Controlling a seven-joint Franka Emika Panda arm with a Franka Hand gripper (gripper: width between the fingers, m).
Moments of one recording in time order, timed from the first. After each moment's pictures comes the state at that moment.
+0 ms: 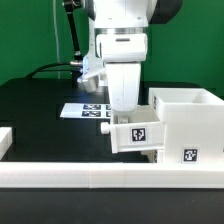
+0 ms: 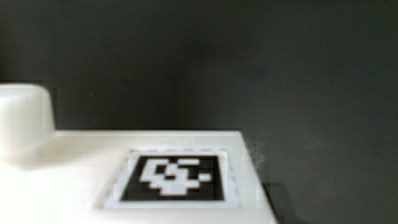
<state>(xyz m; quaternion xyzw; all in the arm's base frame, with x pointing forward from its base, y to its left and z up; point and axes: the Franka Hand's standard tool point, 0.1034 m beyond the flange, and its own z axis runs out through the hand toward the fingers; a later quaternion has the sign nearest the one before) 0.543 0.003 0.051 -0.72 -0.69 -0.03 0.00</state>
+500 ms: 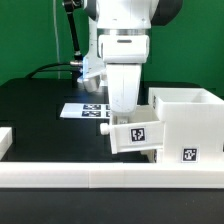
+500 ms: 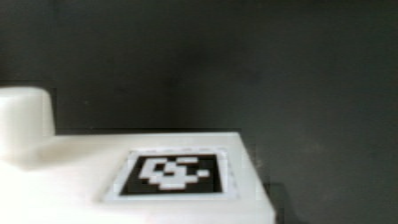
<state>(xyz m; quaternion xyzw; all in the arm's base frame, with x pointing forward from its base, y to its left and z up) 0.542 0.002 0.049 -0.73 -0.68 -0.02 0.00</state>
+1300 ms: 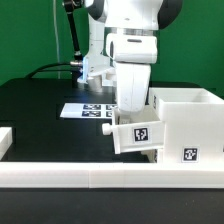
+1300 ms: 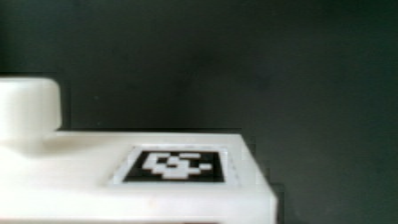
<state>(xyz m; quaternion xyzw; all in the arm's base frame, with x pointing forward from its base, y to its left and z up) 0.544 0.005 0.049 -0.71 -0.70 0.00 -0.03</state>
